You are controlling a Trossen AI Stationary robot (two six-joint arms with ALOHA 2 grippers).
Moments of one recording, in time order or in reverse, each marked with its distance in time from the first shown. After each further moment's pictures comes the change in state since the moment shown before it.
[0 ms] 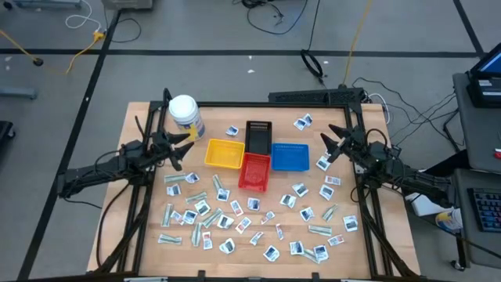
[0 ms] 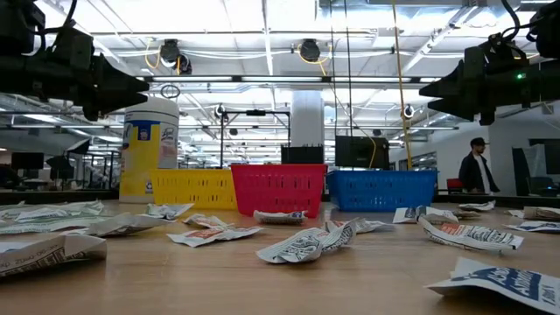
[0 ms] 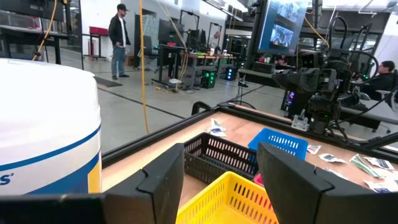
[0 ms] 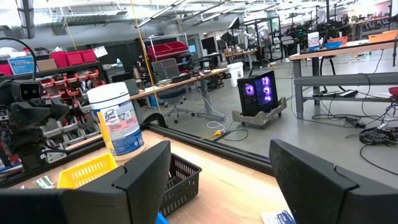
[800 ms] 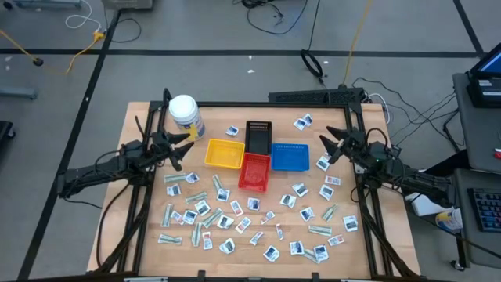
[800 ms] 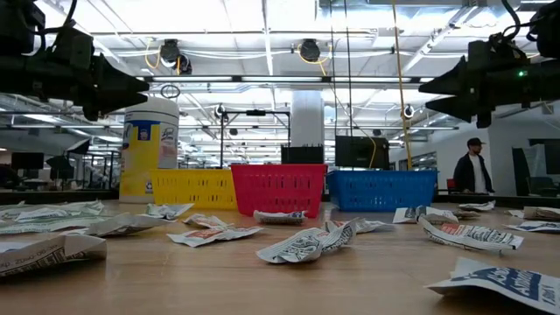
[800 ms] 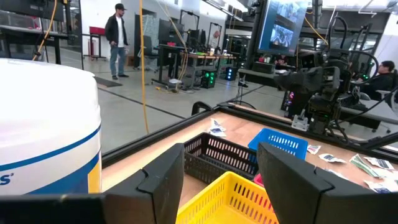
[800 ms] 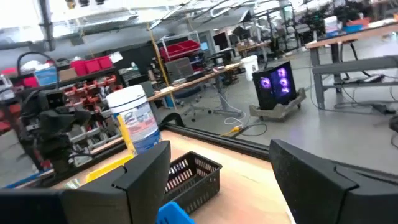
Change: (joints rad) left arm 0.000 0.000 0.000 0.000 0.000 0.000; right arm 0.000 0.003 0.000 0.000 -0.046 0.097
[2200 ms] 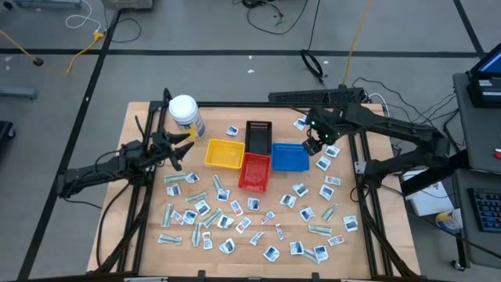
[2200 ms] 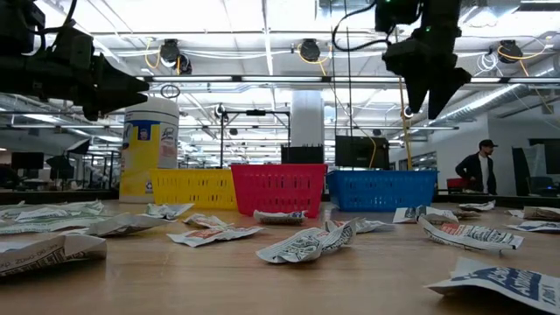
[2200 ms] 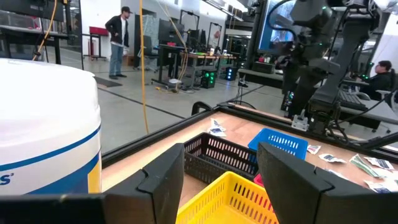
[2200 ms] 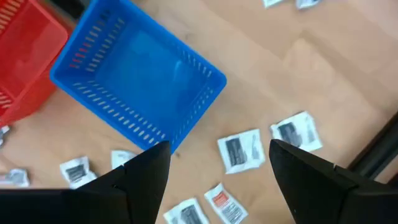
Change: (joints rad) left arm 0.000 0.000 0.000 0.000 0.000 0.000; right arm -0.058 1.288 1.153 -1.303 -0.285 0.298
